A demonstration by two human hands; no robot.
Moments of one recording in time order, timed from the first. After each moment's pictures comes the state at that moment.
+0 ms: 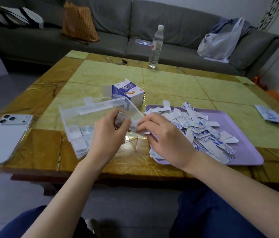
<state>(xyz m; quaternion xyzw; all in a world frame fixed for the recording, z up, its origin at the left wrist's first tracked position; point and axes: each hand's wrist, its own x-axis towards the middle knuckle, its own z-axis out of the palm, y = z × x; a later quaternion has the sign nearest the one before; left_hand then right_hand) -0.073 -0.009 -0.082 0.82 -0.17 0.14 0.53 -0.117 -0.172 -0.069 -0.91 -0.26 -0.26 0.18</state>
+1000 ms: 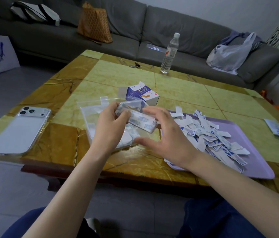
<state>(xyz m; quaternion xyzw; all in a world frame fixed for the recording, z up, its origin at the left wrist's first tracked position) -0.062 0.026 -0.068 0.72 -0.09 0.05 0.69 -0.109 -0.125 -0.051 -0.93 -0.17 -0.12 0.31</state>
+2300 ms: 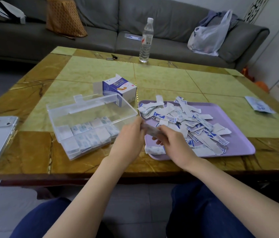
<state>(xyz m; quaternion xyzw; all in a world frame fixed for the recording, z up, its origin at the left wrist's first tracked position) -0.076 -0.061 -0.106 0.87 -0.26 0.01 0.41 -0.127 -0.208 -0.115 -0.94 0.00 -0.10 0.32</state>
